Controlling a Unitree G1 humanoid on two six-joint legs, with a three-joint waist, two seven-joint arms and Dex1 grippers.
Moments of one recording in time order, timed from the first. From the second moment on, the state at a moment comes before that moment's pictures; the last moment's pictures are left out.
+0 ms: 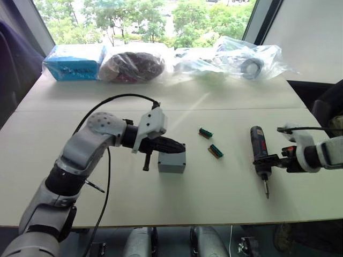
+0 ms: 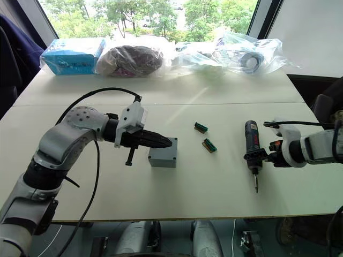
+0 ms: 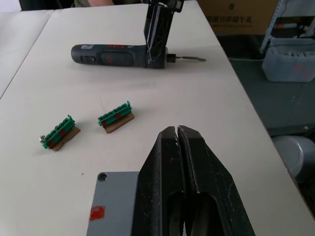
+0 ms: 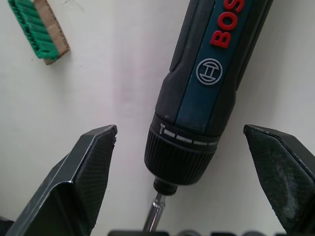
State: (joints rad) left arm -0.68 0.62 -0.25 -0.29 -0.45 0.62 -1.20; right arm -0.56 -1.15 -0.05 0.17 1.30 1.61 0.06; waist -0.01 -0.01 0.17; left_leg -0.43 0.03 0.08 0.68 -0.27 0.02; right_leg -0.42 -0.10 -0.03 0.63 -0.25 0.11
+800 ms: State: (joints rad) left arm -0.62 0.61 -0.19 -0.28 -0.50 0.67 -1.10; right arm -0.82 -1.08 0.26 0.33 0.73 1.48 0.48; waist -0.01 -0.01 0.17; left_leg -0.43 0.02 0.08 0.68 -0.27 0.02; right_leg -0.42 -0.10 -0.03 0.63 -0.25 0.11
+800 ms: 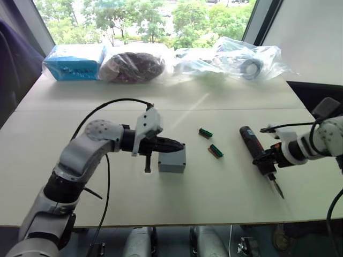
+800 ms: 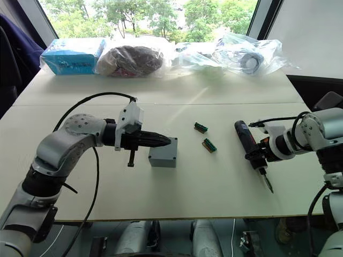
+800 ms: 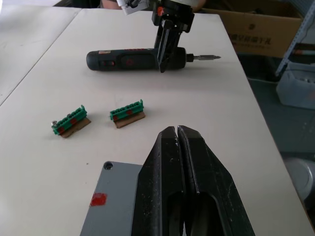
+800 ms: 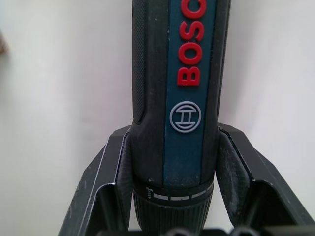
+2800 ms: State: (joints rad) left arm -0.59 0.59 -0.30 -0.05 -0.29 0.47 -1.16; right arm -0.28 -0.29 0.07 -0.40 0.46 0.38 0.44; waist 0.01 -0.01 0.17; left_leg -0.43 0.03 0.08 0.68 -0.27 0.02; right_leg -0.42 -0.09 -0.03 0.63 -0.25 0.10
